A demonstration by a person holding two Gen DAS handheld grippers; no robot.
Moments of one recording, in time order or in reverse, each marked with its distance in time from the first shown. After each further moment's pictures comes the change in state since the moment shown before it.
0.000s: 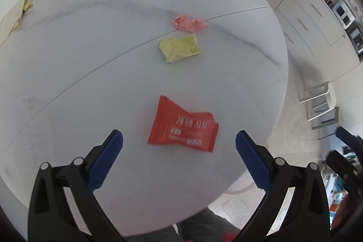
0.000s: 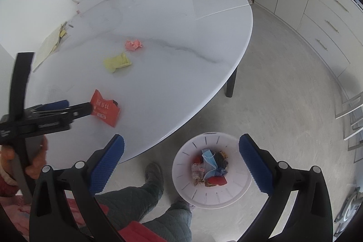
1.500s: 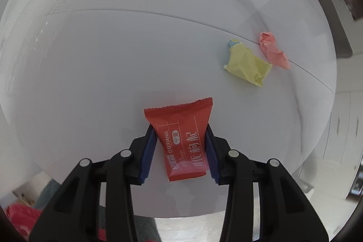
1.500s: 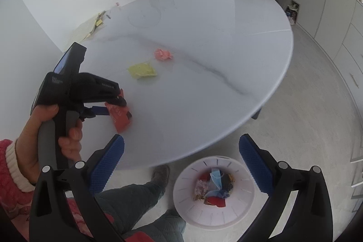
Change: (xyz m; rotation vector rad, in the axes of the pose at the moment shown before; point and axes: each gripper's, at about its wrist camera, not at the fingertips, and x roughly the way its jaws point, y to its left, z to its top) left arm 0.037 0.041 0.014 -0.733 0.145 0.091; right arm 0.018 0.003 0.047 -0.249 -0.024 0.223
